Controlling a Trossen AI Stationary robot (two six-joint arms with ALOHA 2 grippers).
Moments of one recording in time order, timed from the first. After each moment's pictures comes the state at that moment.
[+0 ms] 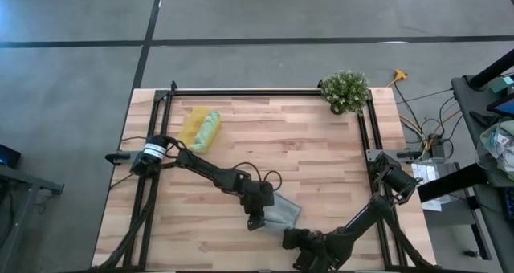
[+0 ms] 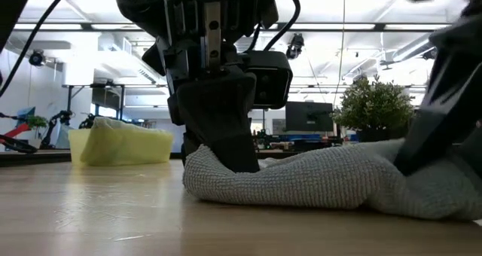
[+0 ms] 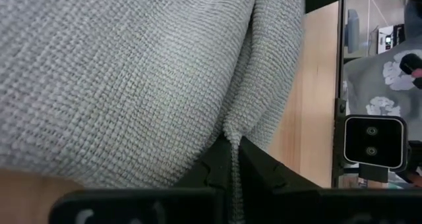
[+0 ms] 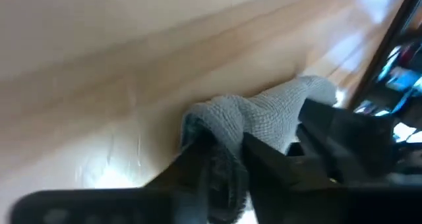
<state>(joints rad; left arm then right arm) -0.26 2.07 1.23 -0.03 0.50 -0.65 0.86 2.15 1.34 -0.50 0.74 -0.71</state>
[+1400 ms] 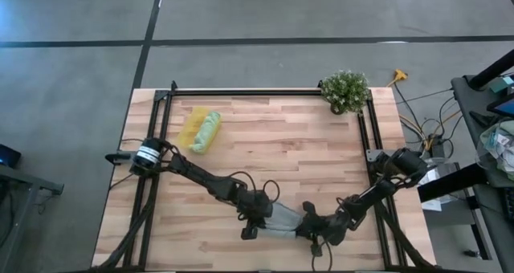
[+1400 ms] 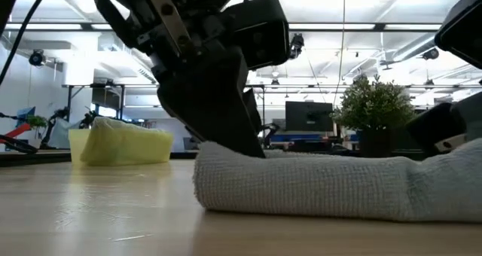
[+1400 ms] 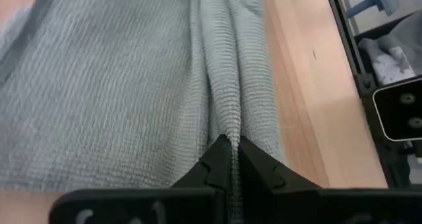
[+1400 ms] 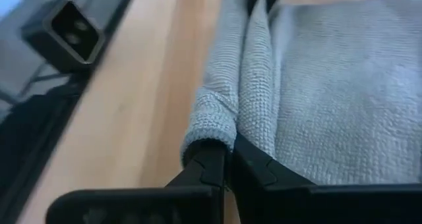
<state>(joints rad) -0.34 2.02 1.23 -0.04 0.27 -0.35 0.82 1.95 0.63 0.68 0.46 0.63</state>
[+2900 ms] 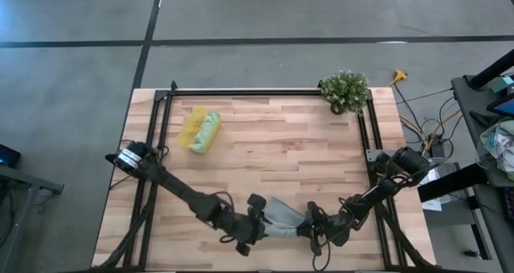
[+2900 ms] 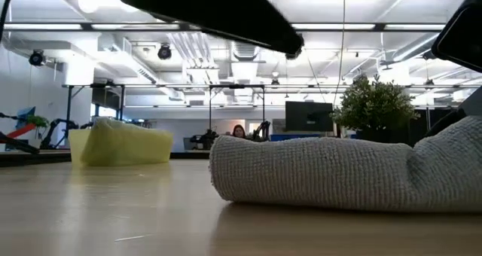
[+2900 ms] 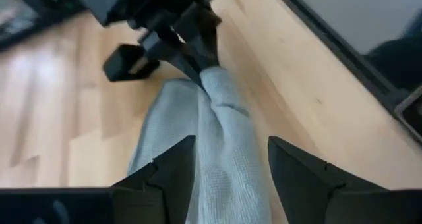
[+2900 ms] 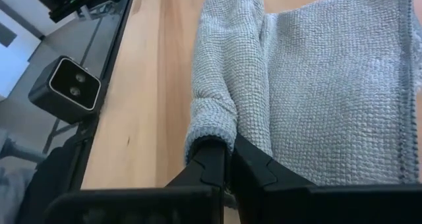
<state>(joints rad) -0.55 1.91 1.26 0.00 -0.32 0.03 0.83 1.94 0.60 0.70 0.55 0.89</state>
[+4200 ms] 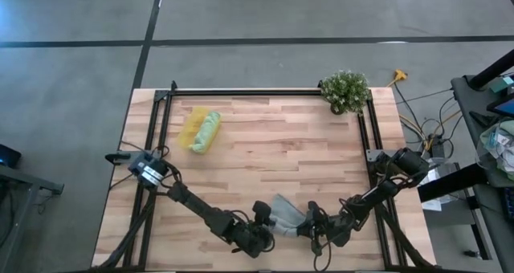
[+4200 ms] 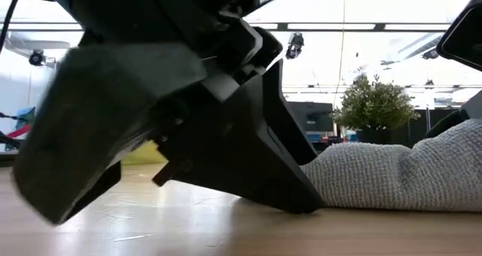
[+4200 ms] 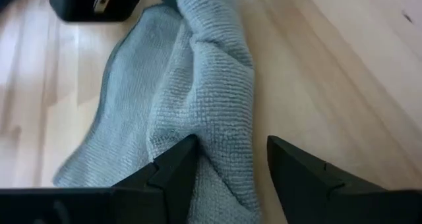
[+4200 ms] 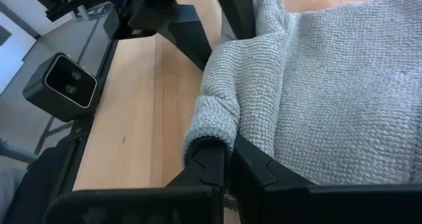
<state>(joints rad) -0.57 2.18 1.43 -0.09 -0.51 0.05 0.83 1.94 0.60 0.72 0.58 0.86</state>
